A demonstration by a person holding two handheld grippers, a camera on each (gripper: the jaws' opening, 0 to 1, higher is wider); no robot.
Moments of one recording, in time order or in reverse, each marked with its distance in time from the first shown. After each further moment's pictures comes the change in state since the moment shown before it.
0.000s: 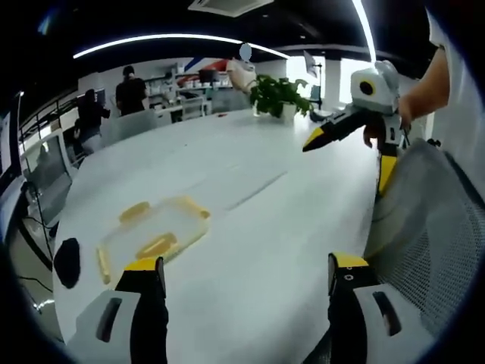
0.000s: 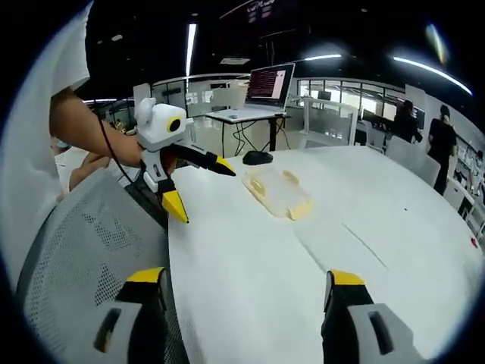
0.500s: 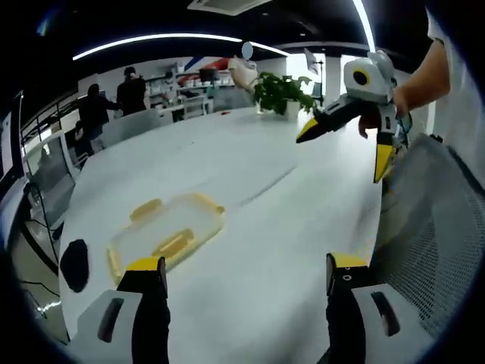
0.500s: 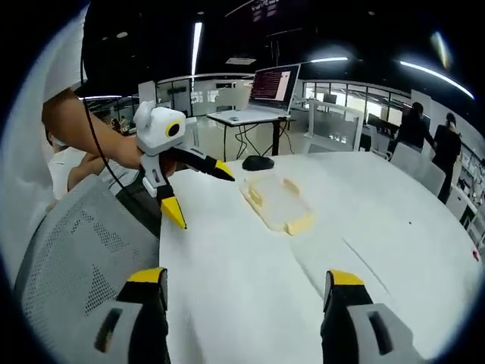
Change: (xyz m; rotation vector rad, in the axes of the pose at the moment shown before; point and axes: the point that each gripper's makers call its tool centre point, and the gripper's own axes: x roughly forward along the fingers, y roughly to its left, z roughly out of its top) left arm -0.003 0.021 -0.006 0.028 0.013 0.007; right arm 0.022 -0.012 0.022 -0.031 -0.005 0.015
